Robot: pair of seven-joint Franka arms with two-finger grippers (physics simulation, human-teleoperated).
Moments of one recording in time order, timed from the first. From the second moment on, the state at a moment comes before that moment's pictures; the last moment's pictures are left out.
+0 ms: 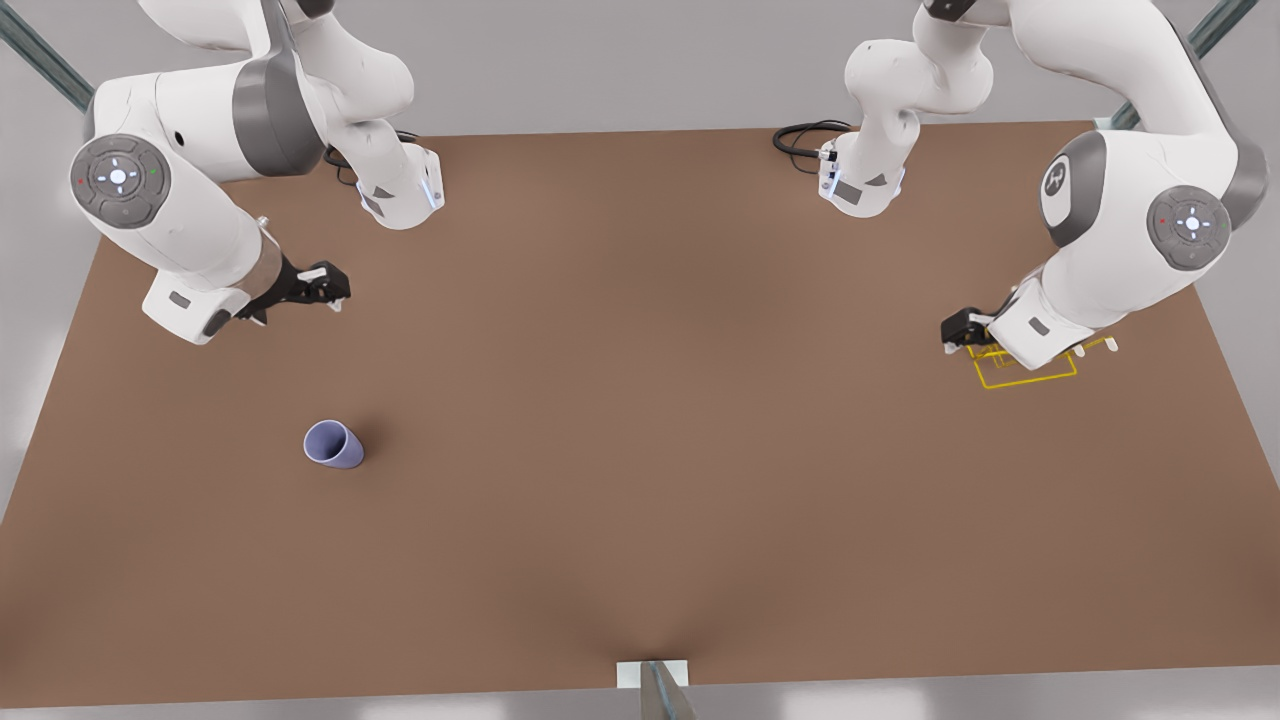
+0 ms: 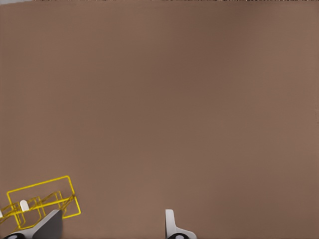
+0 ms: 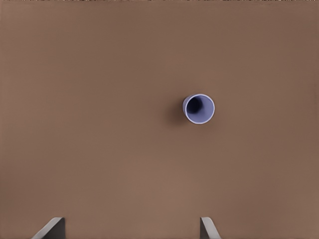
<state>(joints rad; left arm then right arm) -0.24 0.19 0.14 -1.41 -0.04 1.51 0.03 0.17 0.15 0.06 -1.31 -0.07 1.28 -0.01</state>
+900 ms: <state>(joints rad) -0.23 0.19 0.14 -1.41 -0.04 1.52 0.02 0.04 0.34 -0.02 -1.97 -0.03 2.20 -0.11</state>
